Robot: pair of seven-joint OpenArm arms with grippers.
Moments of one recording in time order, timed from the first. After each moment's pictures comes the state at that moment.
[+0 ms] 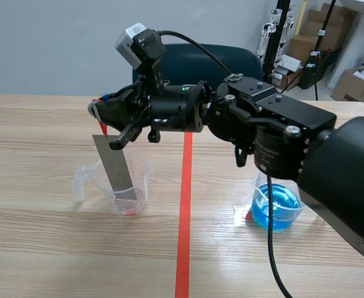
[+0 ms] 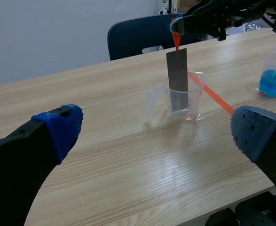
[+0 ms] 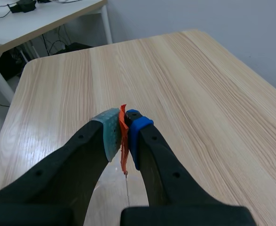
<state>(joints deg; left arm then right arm) 80.4 -29.4 -27.0 95.6 -11.0 -24.7 -71.4 29.2 7.4 -40.6 61.0 20.1 44.9 5.9</state>
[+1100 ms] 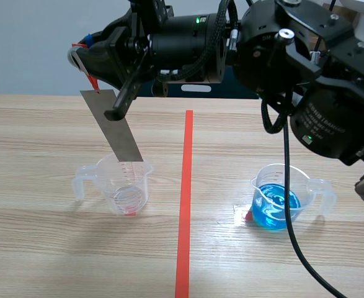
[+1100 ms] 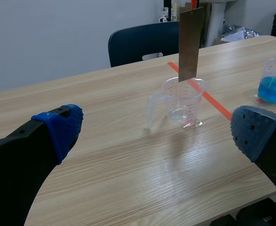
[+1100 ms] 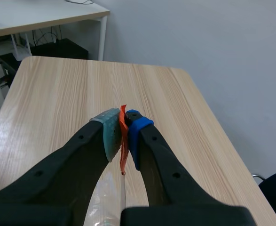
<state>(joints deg) 80.4 -29.4 -27.0 95.6 -11.0 -24.7 -73.2 25.5 15.1 -36.2 92.0 22.7 41.5 -9.7</state>
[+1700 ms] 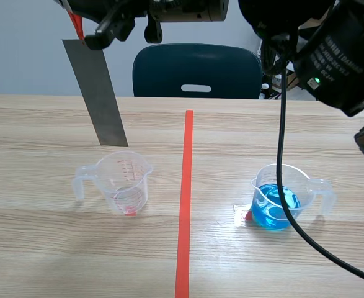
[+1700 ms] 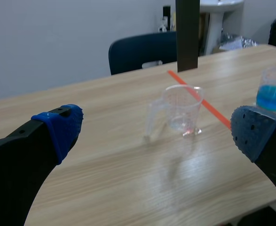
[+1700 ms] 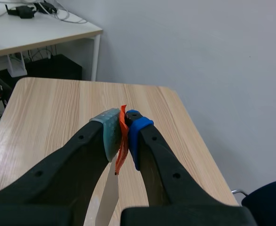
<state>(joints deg) 80.4 -29.4 -26.9 95.6 -11.0 -24.7 -76.7 32.5 14.5 -34.7 96.0 33.0 38.6 -19.1</state>
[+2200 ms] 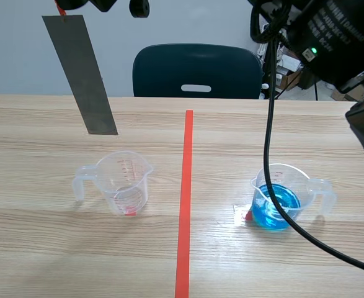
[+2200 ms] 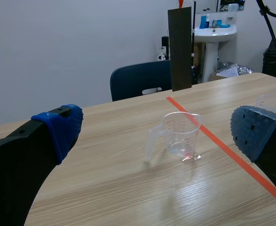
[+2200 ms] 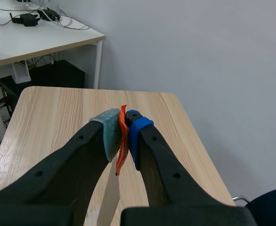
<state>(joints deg) 80.4 -29.4 -26.9 95.6 -11.0 -24.7 -82.6 35.2 12.4 -34.7 98.9 37.5 35.6 -26.2</state>
